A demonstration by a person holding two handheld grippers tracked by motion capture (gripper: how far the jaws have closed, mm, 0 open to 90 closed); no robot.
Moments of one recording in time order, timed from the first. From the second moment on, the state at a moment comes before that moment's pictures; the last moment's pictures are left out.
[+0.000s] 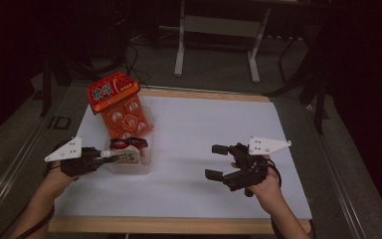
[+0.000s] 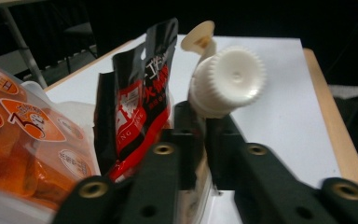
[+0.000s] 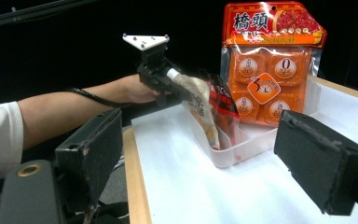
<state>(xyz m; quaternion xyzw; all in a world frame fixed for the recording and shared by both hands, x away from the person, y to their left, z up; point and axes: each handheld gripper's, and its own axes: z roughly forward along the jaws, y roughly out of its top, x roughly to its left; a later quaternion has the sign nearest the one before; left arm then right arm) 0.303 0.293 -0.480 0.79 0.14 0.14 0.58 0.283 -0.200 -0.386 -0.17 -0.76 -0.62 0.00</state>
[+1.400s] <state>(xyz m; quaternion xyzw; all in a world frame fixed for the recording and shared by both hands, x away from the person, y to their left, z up) 0.276 0.234 -0.399 0.75 0.20 0.17 0.61 0.282 -0.203 -0.386 -0.17 -0.77 -0.62 0.00</state>
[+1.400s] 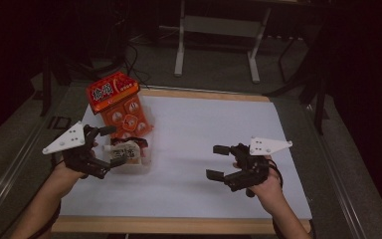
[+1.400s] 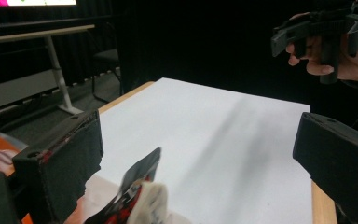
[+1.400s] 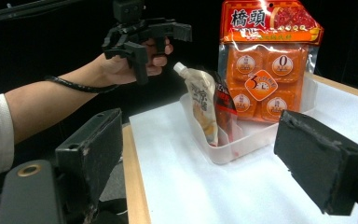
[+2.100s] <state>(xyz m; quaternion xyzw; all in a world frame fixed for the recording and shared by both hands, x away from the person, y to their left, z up) 0.259 0.161 -0.399 0.76 0.15 0.14 0.62 0.279 -0.214 -0.398 -0.19 -0.78 -0.60 -0.04</state>
